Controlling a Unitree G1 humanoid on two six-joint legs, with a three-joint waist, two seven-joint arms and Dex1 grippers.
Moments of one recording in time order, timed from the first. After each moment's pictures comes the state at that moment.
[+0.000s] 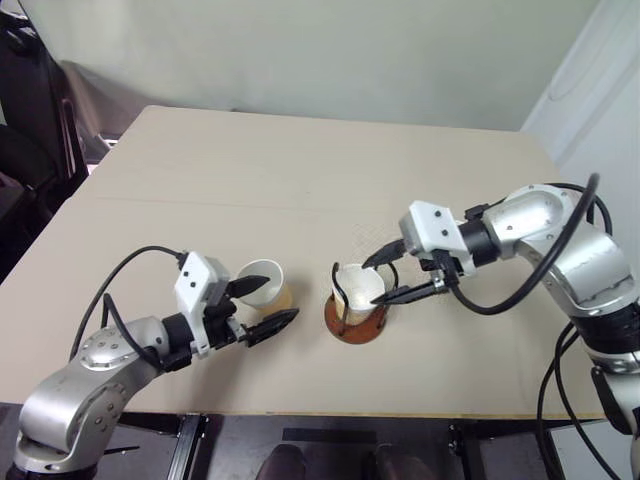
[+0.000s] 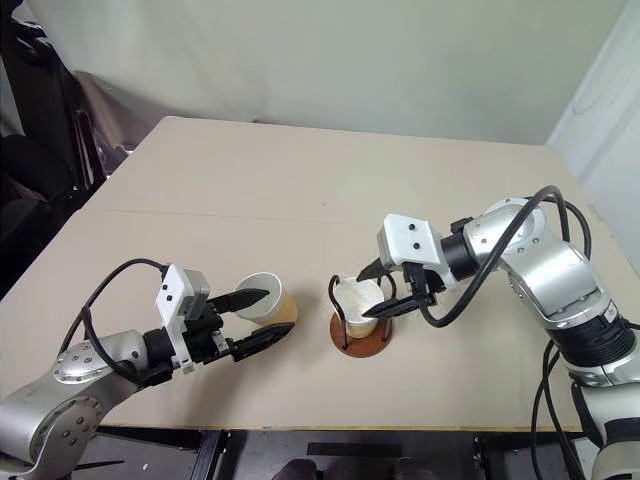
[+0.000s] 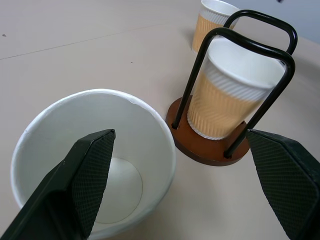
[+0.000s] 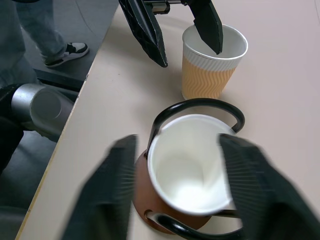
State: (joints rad) left arm 0.01 0.74 0.25 -0.58 -0.76 0.74 -0.67; right arm -0.86 -0.81 0.34 -0.32 0.39 0.64 1.32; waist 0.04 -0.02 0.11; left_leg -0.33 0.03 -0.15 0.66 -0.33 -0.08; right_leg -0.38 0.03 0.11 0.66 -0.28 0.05
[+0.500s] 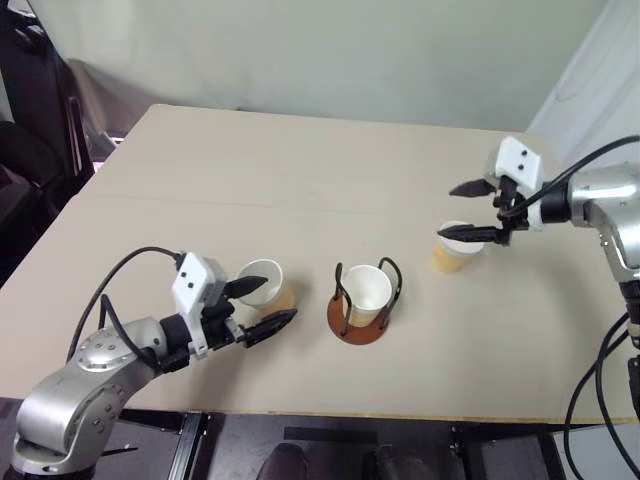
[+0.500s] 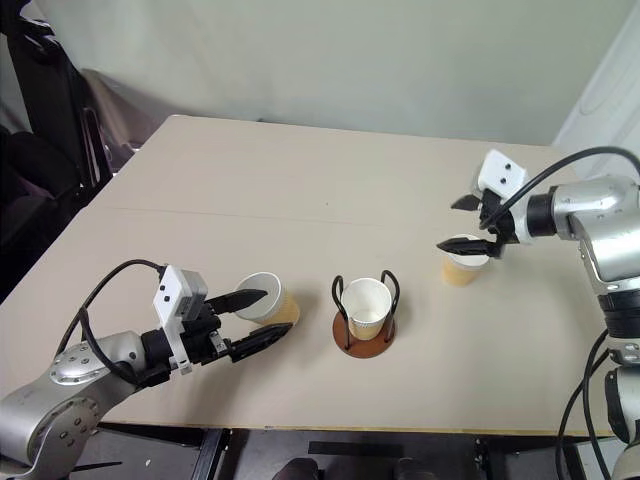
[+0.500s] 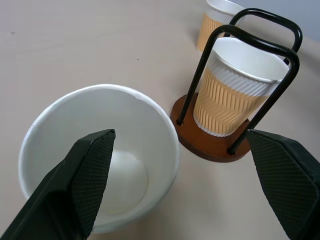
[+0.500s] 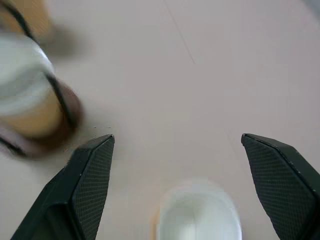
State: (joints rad) left arm 0.01 0.74 0.26 -0.58 -0.76 0.74 -0.67; right arm -0.85 -0.94 0.18 0.17 0.20 0.51 1.22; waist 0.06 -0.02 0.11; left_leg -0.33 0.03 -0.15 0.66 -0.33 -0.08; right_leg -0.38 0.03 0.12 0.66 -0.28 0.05
